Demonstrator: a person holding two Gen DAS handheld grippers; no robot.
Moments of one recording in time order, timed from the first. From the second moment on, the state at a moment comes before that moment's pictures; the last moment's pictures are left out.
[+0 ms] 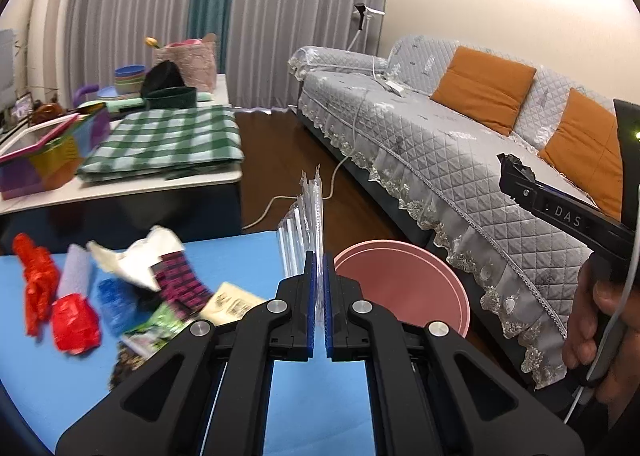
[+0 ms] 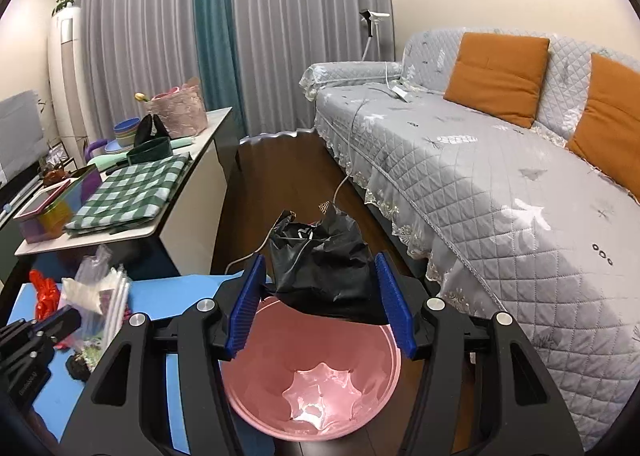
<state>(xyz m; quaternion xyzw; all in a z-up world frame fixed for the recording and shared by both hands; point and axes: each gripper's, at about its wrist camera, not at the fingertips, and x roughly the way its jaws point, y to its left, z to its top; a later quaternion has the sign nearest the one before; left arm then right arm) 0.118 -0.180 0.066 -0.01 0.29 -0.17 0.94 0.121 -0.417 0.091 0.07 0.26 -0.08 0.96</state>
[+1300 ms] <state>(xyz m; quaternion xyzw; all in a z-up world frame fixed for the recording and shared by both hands) 0.181 -0.280 0.003 0.01 0.34 -0.22 0.91 0.172 -0.460 0.035 0.09 0.32 -0.11 0.94</state>
